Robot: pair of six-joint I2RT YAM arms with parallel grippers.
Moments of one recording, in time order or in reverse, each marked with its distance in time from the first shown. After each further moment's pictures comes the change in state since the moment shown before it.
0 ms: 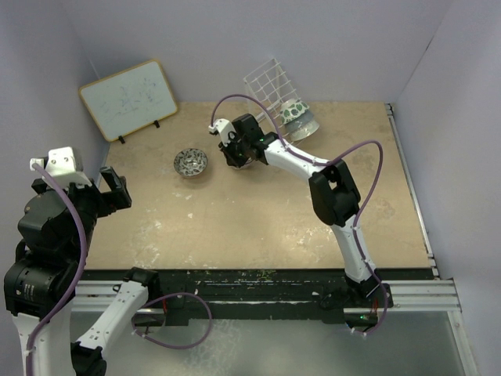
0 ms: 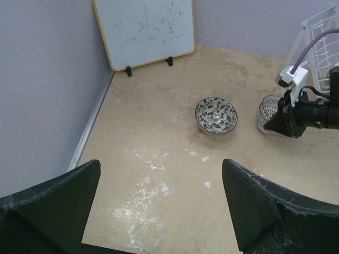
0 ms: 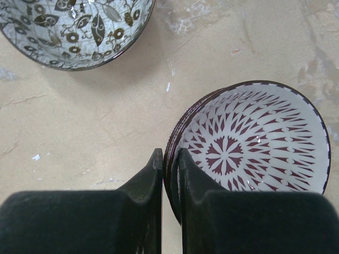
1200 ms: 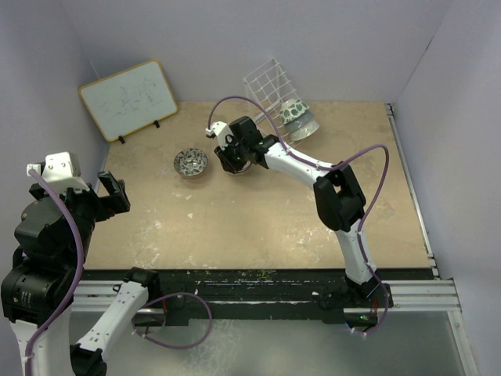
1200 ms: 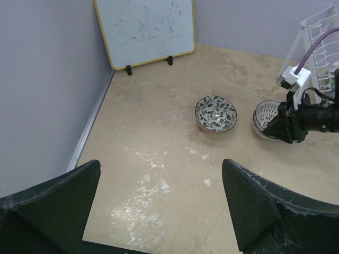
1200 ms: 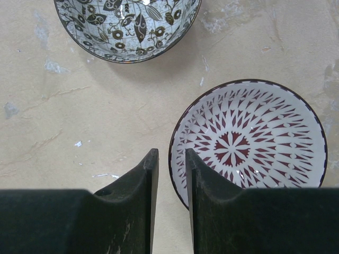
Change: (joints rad) left arm 0.000 -0.026 0.001 -0.019 0.003 -0.008; right arm 0.037 -0.089 -0.076 -0.013 -0.011 0.042
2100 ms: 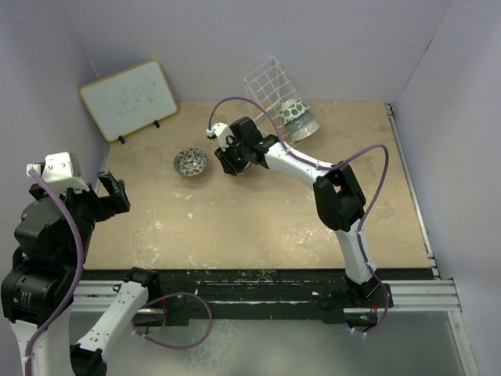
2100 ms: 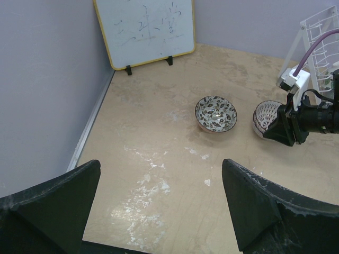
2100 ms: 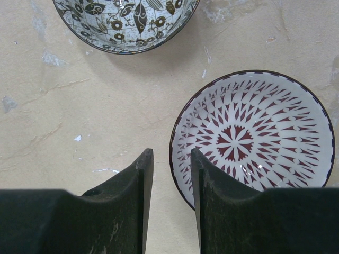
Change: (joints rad) left arm 0.000 0.000 0.000 0.000 0.000 0.000; right arm 0.000 0.002 0.001 -0.023 -0.004 0.001
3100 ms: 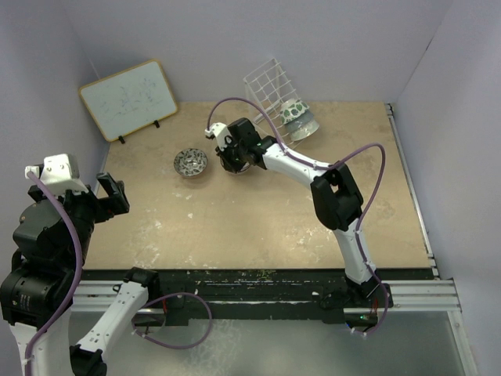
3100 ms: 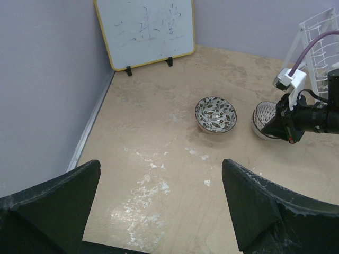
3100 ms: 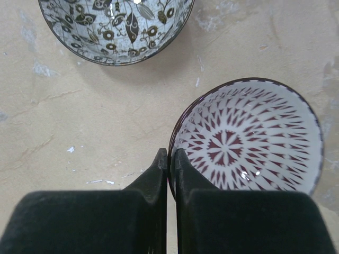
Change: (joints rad) left arm 0.000 -0.011 -0.001 -0.001 -0.001 0.000; right arm 0.005 0.010 0.007 0.034 0.050 0.010
